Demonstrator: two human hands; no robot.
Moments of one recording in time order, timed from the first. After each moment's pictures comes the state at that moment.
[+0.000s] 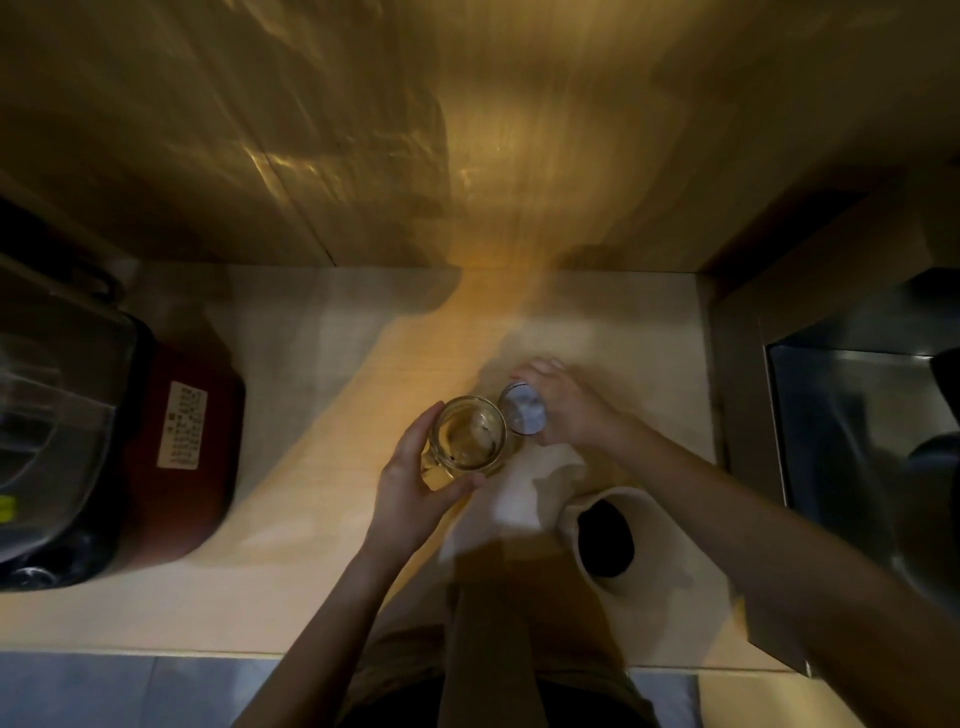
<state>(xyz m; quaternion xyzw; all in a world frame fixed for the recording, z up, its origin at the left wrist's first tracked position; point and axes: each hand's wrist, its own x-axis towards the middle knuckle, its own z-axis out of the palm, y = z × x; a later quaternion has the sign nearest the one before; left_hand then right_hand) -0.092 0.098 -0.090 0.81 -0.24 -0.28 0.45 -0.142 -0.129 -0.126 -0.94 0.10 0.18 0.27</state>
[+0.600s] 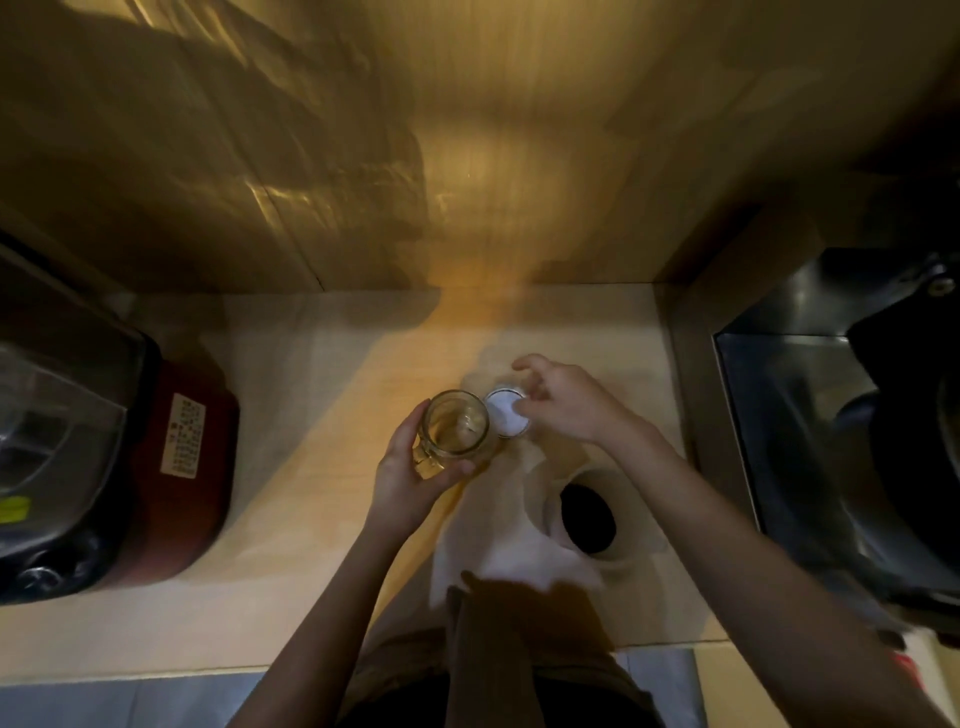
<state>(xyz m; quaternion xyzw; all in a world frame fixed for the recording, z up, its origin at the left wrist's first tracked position) -0.091 0.099 -0.101 0.81 -0.25 -0.28 0.45 -0.168 -0.106 -0.040 -0.88 0.26 0.11 0.38</state>
